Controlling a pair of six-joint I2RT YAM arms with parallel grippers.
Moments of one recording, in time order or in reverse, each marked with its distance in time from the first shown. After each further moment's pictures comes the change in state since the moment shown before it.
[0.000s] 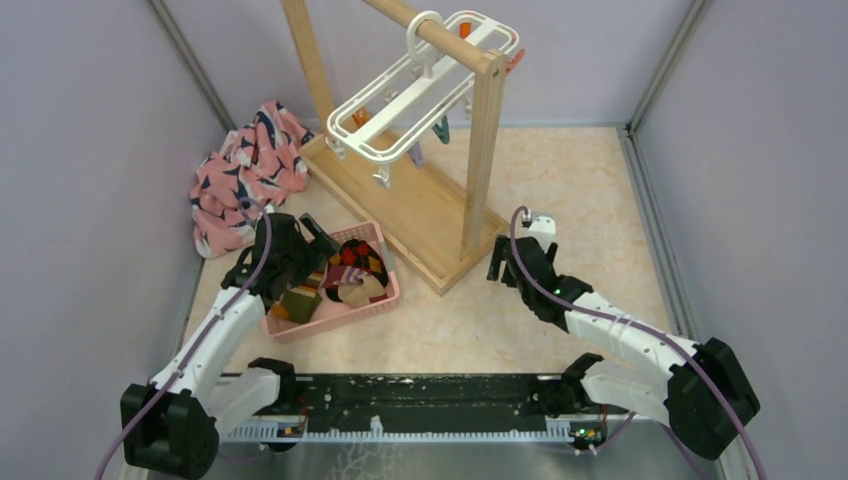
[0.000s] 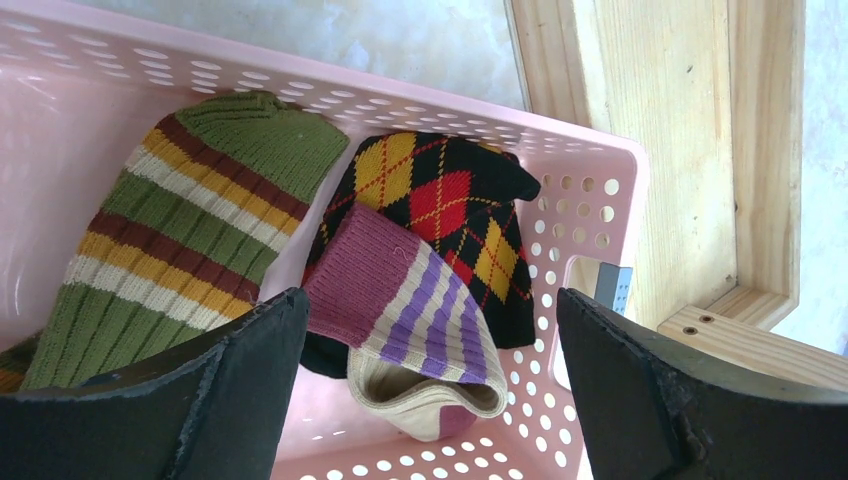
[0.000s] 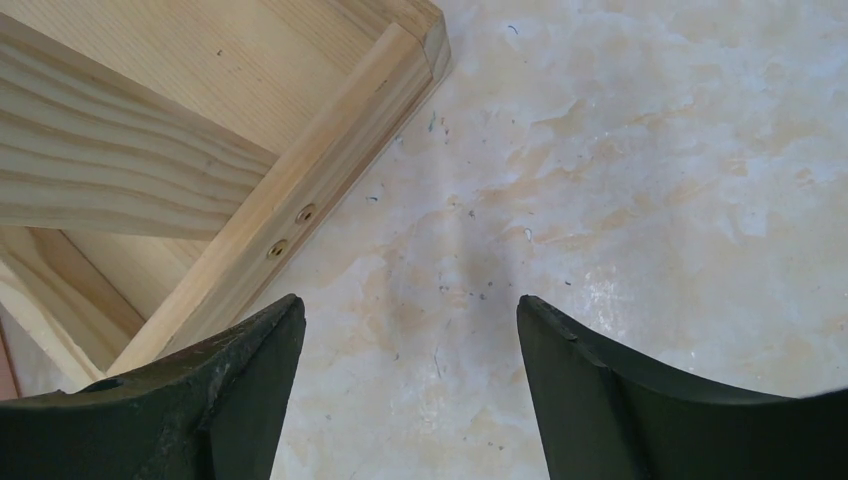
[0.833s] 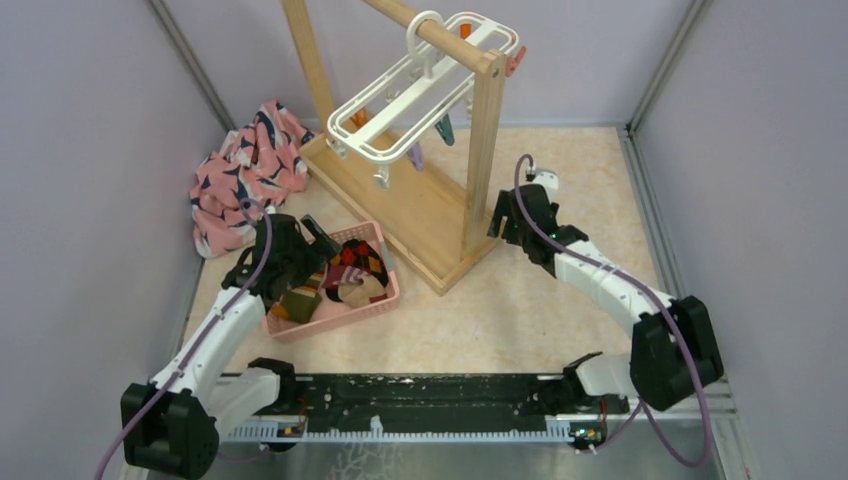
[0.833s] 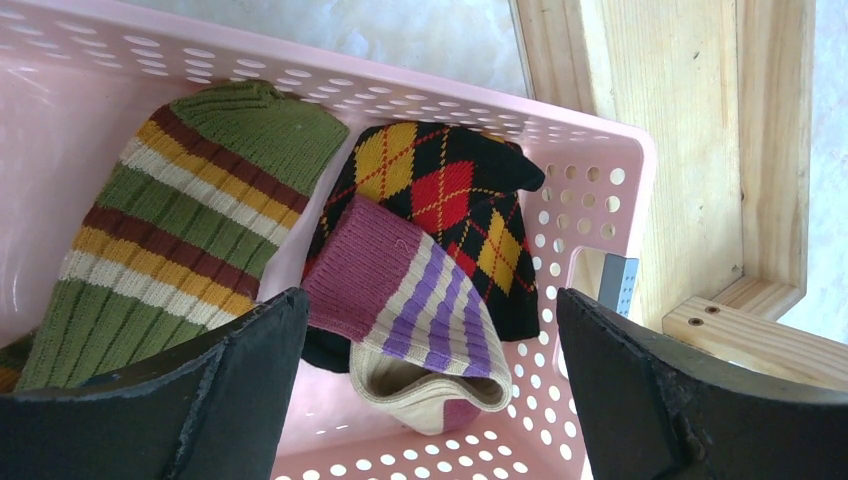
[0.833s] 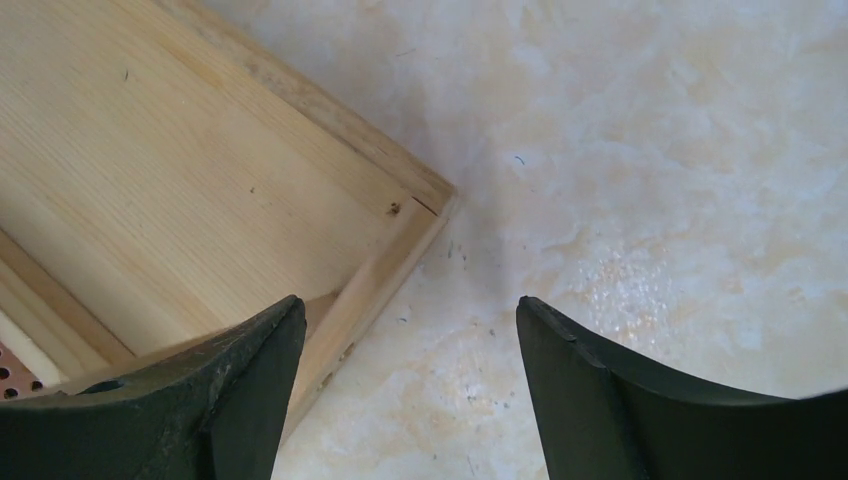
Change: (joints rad) left arm 0.000 0.000 -0.005 -0.005 0.013 0.014; right arm -0.207 0.229 0.300 -0.070 -0.161 -0.035
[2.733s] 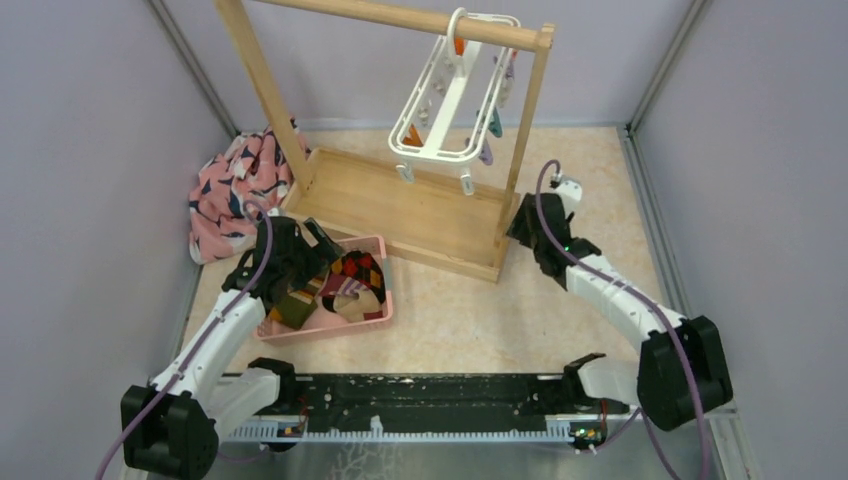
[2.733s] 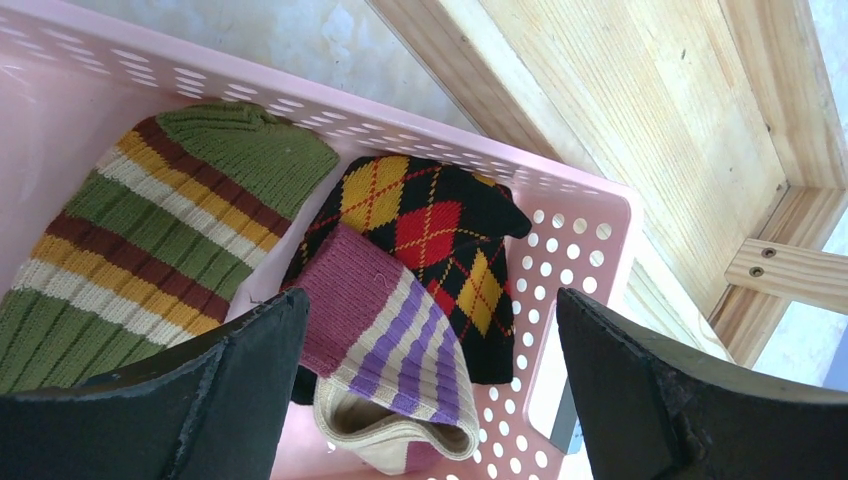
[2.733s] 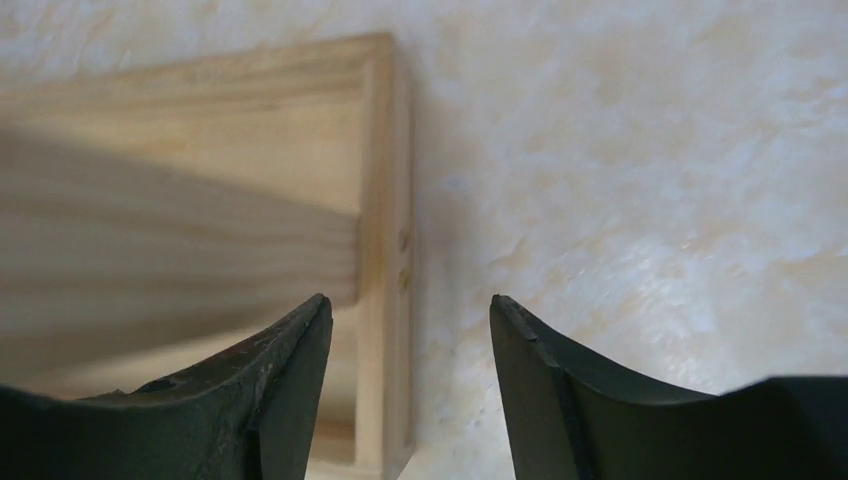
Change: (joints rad) left arm -0.004 -0.013 -0.019 0.004 0.049 0.021; right arm -0.123 -0.017 -0.050 0.092 0.044 0.073
